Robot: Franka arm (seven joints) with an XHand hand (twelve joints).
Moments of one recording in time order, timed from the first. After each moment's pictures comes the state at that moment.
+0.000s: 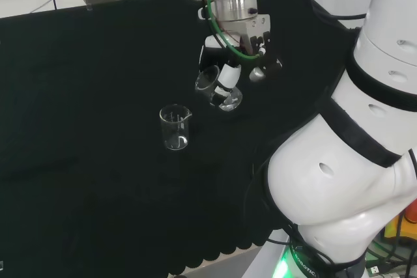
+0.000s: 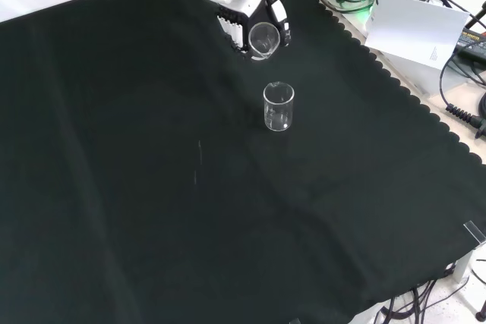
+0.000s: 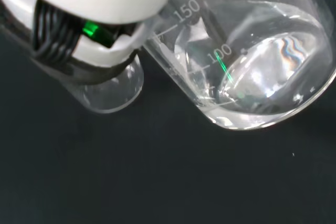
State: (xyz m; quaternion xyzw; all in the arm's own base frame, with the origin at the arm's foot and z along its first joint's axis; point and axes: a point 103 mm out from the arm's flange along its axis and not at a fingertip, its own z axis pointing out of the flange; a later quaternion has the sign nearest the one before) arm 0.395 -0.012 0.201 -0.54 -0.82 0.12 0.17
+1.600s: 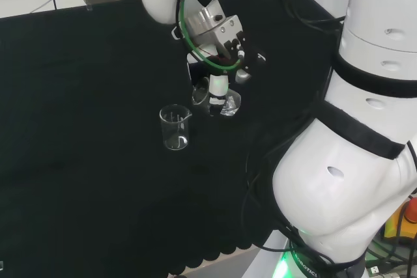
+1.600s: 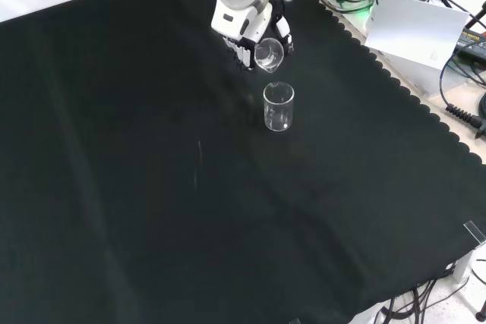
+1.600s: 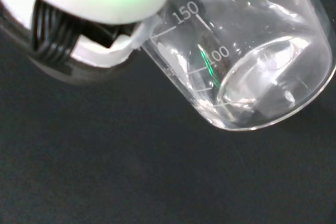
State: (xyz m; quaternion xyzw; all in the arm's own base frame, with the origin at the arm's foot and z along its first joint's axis) arm 0.405 0.015 0.191 -0.50 -0.81 0.27 0.12
